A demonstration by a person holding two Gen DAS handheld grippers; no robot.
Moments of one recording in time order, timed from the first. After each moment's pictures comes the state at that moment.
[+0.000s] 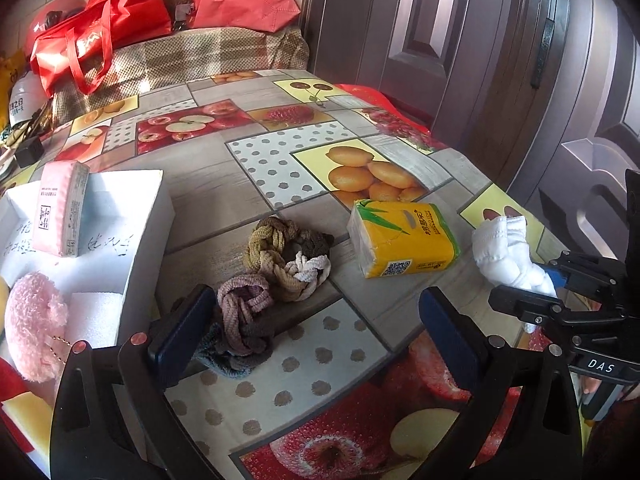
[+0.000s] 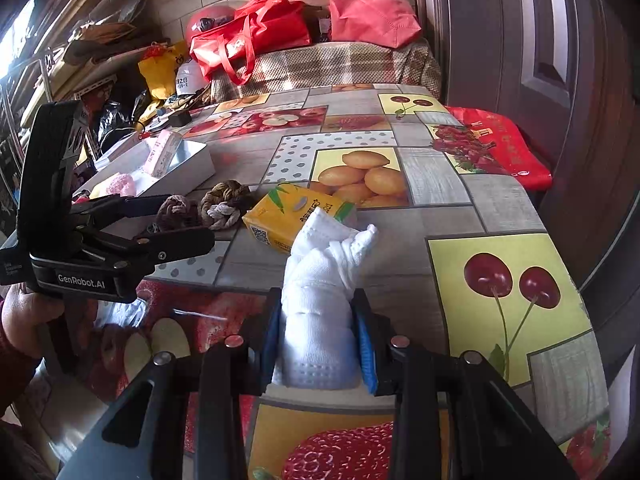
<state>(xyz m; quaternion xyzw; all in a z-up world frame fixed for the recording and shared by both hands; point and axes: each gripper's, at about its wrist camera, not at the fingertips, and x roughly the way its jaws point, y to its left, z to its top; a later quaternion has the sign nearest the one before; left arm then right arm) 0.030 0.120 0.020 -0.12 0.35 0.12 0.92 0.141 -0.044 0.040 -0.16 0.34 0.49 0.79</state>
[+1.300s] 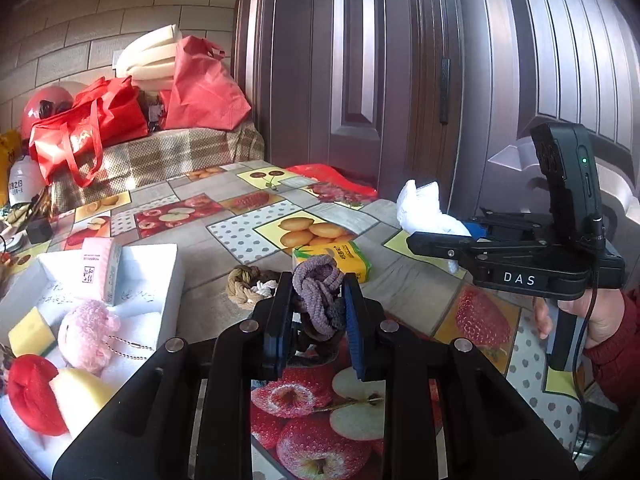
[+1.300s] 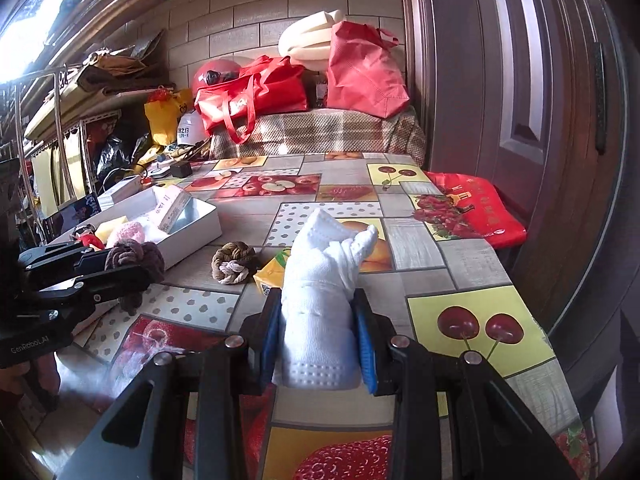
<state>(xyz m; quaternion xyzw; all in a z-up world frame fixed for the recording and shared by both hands) -0.061 0.065 0.056 -0.03 0.19 0.07 0.98 0.112 -0.063 0.069 -0.12 0.22 0.48 0.84</state>
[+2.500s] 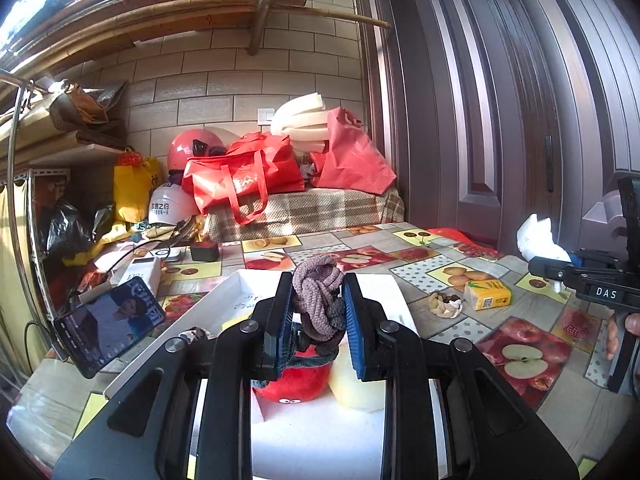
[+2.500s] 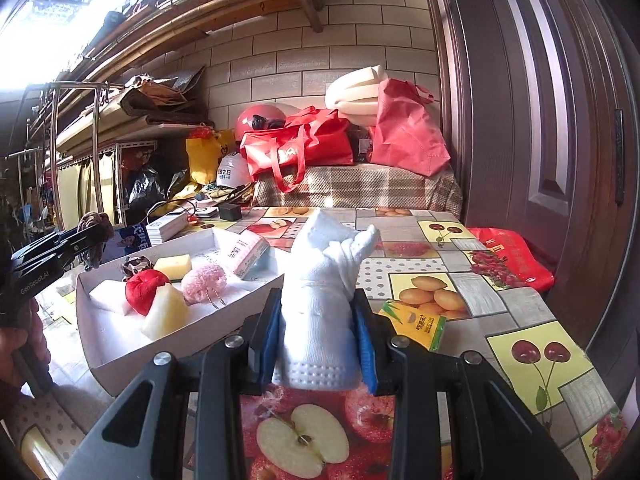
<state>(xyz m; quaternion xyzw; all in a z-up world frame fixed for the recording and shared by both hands) -0.221 0.155 0.063 -0.01 0.07 0.29 0.95 0.029 -0.024 0.080 -0.09 0.13 0.53 0.83</state>
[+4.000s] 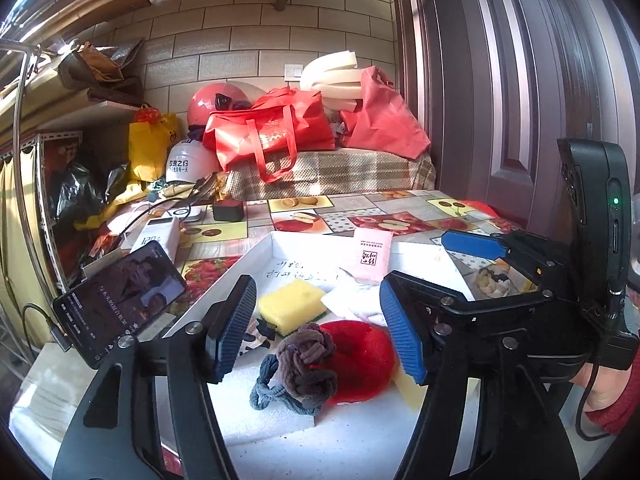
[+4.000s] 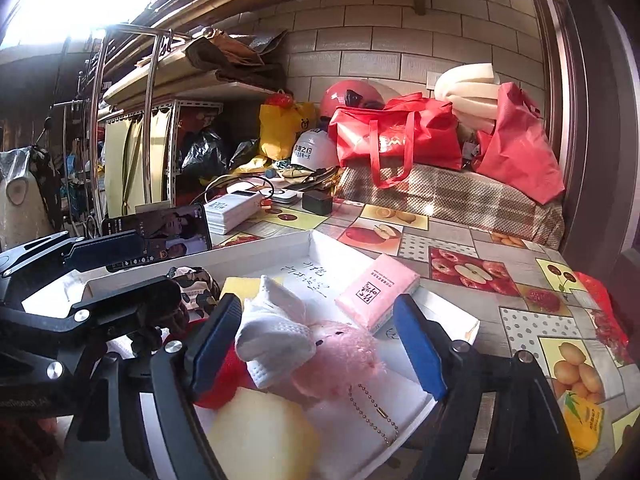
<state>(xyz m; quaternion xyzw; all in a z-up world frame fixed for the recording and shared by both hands) -0.199 0.207 0.049 -0.06 0.14 0.31 0.94 -0.031 0.144 0.067 -0.15 0.12 0.61 0.77</state>
